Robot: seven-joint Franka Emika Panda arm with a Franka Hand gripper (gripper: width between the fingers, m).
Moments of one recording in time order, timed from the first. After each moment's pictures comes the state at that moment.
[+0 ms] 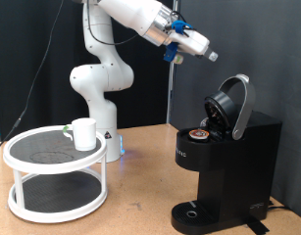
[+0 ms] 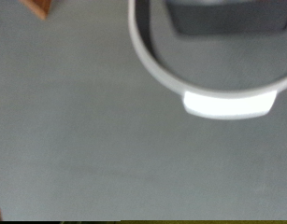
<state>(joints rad) 0.12 -0.27 -0.16 -2.17 1.16 1.99 2.07</state>
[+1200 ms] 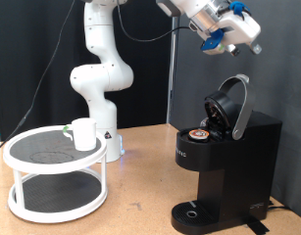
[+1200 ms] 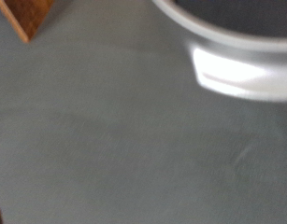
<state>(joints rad) 0.15 -0.17 0.06 -2.03 0.82 2.15 2.28</state>
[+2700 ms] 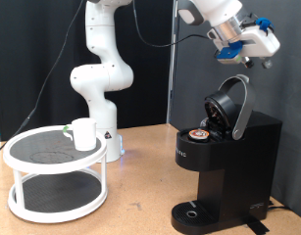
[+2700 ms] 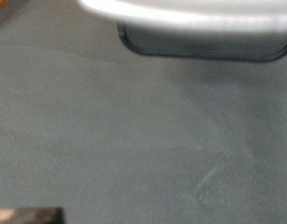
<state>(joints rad) 0.15 -0.13 0.18 -2.03 0.75 2.18 2.34</state>
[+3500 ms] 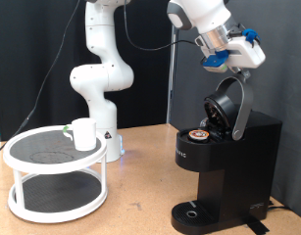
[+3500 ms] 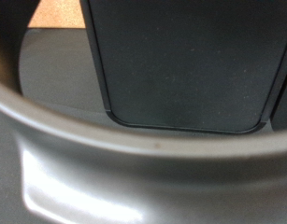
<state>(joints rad) 0.11 -0.16 0.15 -2.08 0.69 2.15 2.33</state>
